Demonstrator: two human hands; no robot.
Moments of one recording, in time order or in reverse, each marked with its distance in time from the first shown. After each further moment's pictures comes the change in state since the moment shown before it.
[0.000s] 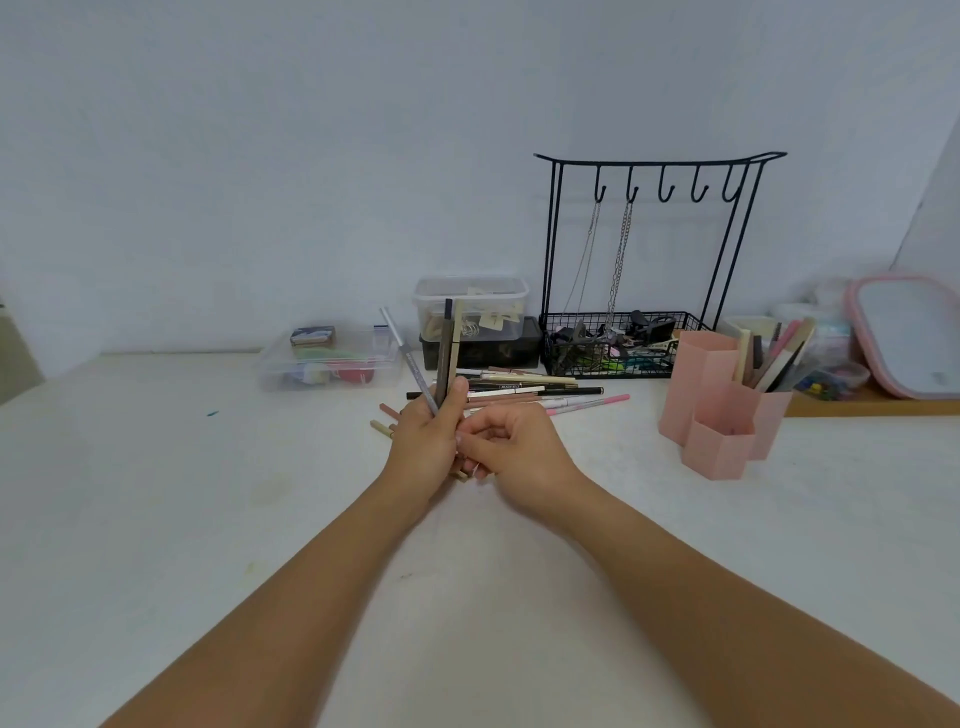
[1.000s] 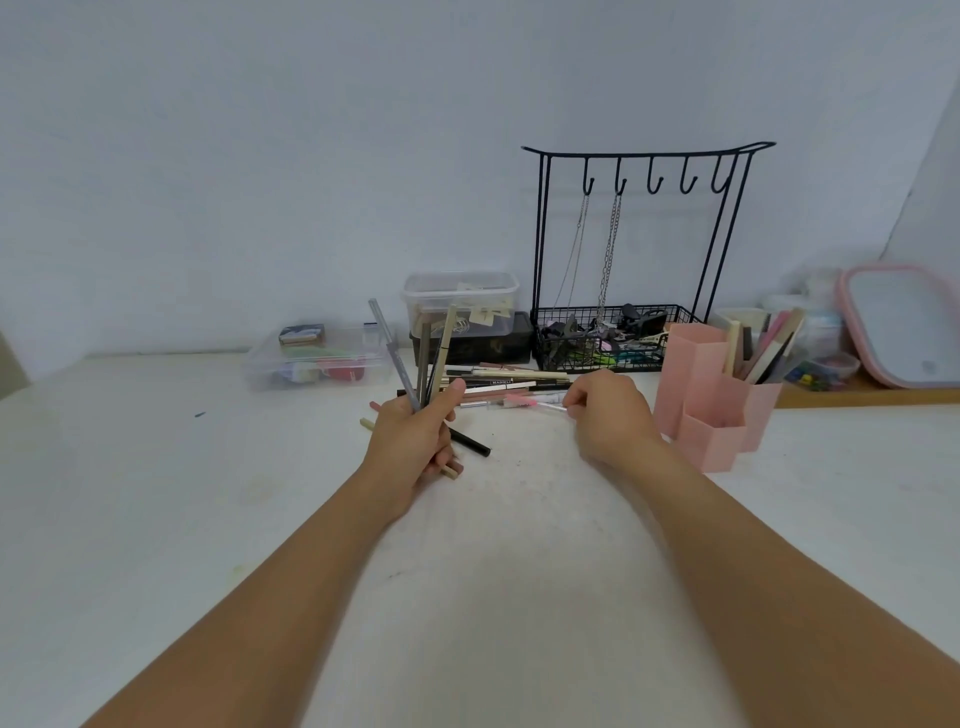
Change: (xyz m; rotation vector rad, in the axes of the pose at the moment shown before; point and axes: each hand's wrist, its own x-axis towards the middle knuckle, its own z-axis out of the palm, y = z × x) left_hand 0.008 0.000 -0.009 -0.058 0.011 -0.198; right_hand 0.019 0.004 -0.099 -0.991 0.269 0.189
